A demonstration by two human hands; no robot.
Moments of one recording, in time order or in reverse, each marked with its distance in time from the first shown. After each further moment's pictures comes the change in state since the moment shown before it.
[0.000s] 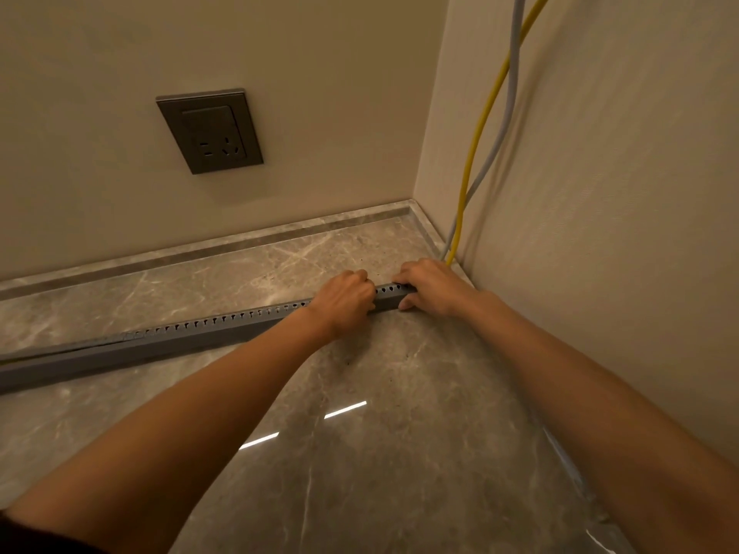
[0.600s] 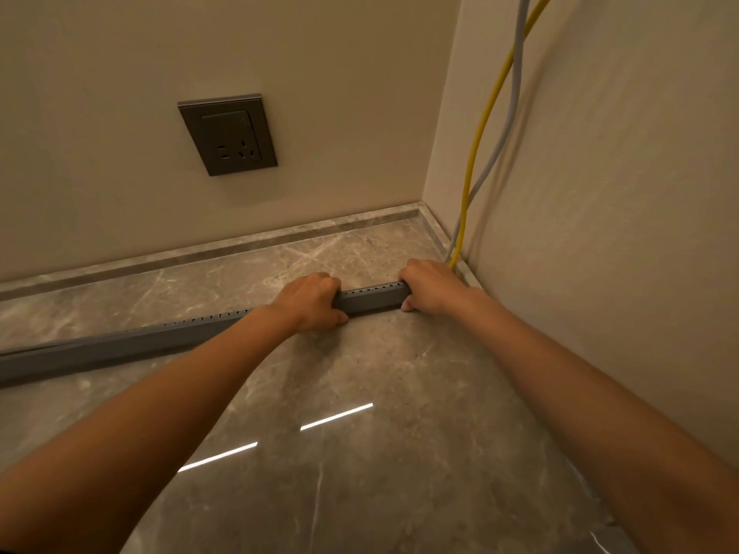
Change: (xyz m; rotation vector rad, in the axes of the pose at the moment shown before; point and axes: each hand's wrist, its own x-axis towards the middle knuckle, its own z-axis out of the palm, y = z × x) left_hand -0.023 -0.045 0.001 -0.169 -0.128 -0.210; right_hand 0.009 -0.018 -0.001 -0.027 -0.042 0.133
